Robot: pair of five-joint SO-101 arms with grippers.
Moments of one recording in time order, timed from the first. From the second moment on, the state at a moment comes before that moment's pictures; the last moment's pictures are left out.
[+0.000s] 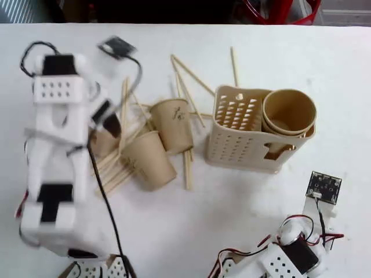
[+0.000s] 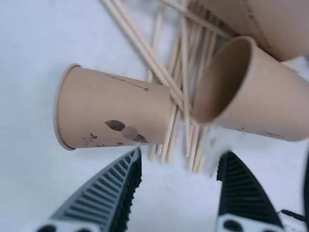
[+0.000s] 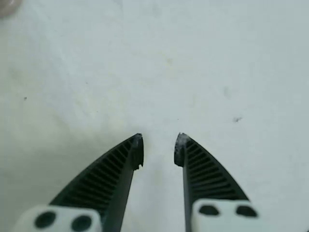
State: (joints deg) left arm -7.0 5.1 -14.8 102.4 -36.4; right arm 50.7 -103.0 92.8 75.3 35.4
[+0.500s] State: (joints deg) left arm 6.1 -23.4 21.7 85.2 -40.1; right arm 50.7 -103.0 92.8 75.3 35.4
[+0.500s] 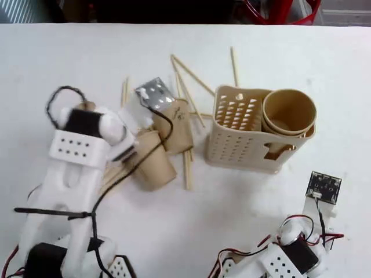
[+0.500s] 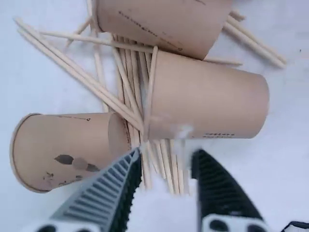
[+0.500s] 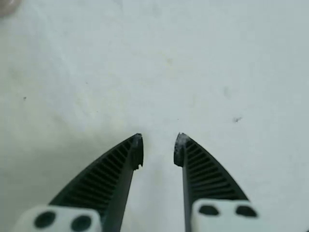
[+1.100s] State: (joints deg) left arm 4.0 5.9 4.8 82.0 -37.6; right arm 50.7 -103.0 93.8 75.3 35.6
